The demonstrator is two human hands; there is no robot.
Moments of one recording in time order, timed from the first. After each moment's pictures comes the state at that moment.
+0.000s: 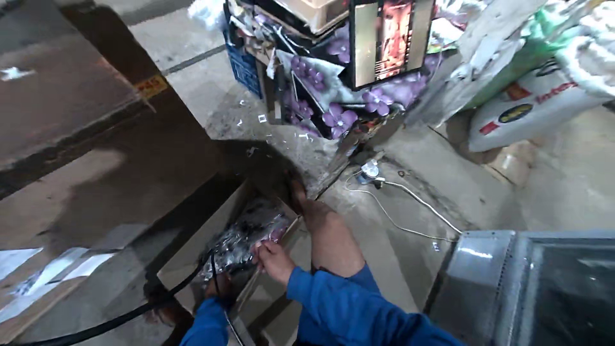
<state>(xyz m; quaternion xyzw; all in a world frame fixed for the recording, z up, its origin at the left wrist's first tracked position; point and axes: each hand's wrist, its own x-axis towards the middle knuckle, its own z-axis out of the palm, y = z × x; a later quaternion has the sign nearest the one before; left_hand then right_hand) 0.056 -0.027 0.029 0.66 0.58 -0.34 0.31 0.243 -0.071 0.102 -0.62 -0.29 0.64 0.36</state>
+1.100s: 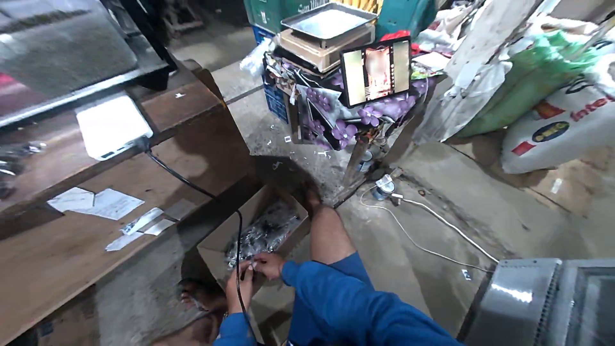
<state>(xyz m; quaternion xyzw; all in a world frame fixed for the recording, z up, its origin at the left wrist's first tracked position) 0.041 -0.127 0.055 0.57 0.65 0.33 0.38 0.195 -0.094 0.052 -0.56 -0.48 0.66 0.14</state>
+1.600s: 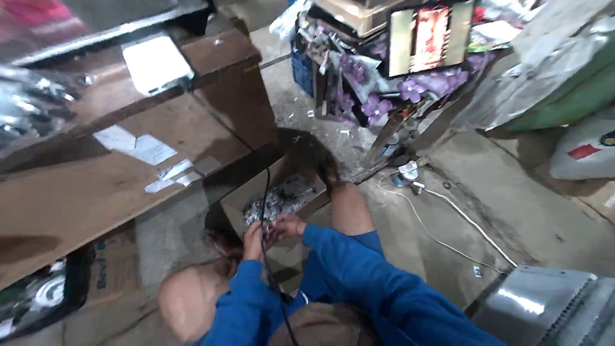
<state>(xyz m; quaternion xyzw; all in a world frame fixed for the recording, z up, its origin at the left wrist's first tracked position) 0.039 -0.126 0.060 0.35 0.60 0.43 0.58 0.206 -0.107 0.082 -0.52 -0.34 0.74 0.24</state>
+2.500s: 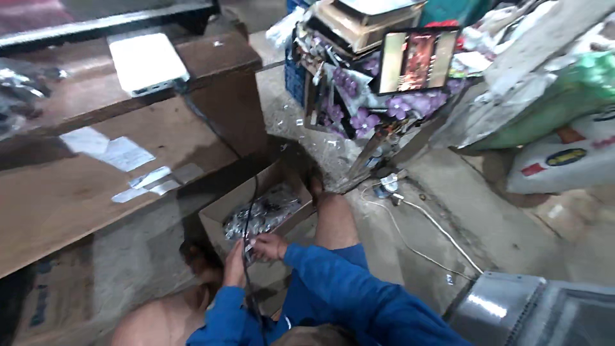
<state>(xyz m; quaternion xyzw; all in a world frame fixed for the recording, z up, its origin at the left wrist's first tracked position) 0.048 -0.139 0.065 0.30 0.63 0.43 0.58 0.200 -0.117 0.073 -0.52 -0.48 0.68 0.17</state>
